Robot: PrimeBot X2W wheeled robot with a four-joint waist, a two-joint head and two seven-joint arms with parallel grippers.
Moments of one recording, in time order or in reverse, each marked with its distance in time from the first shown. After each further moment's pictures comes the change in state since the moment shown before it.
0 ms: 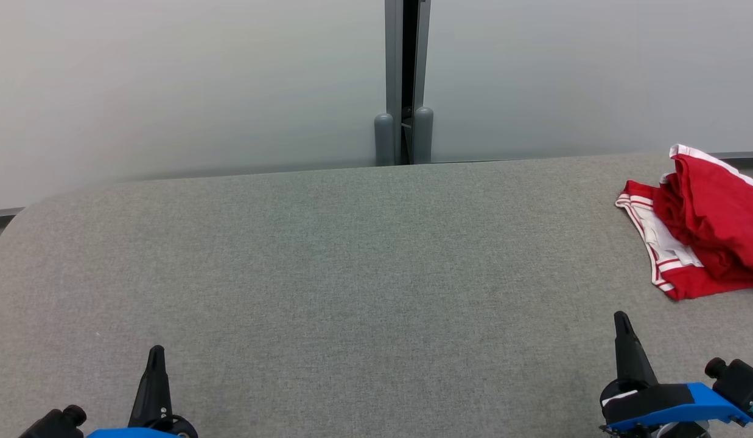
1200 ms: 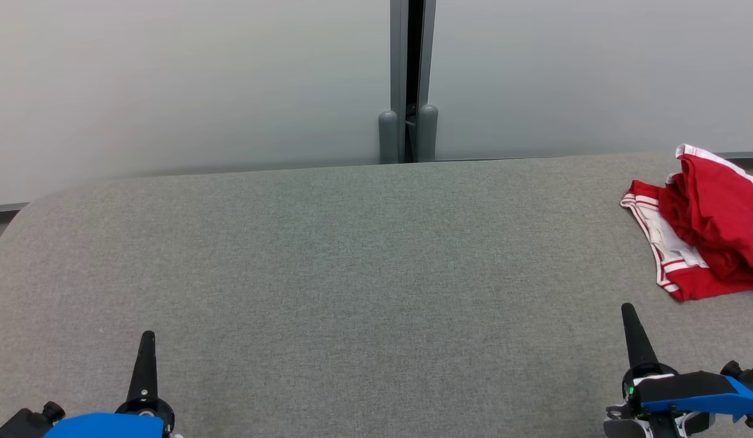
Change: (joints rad) left arm -0.051 0.005 0.035 0.007 -0.425 -0.024 0.105; right arm -0.025 0.004 -0.036 -0.018 0.427 0.000 0.109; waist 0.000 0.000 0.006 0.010
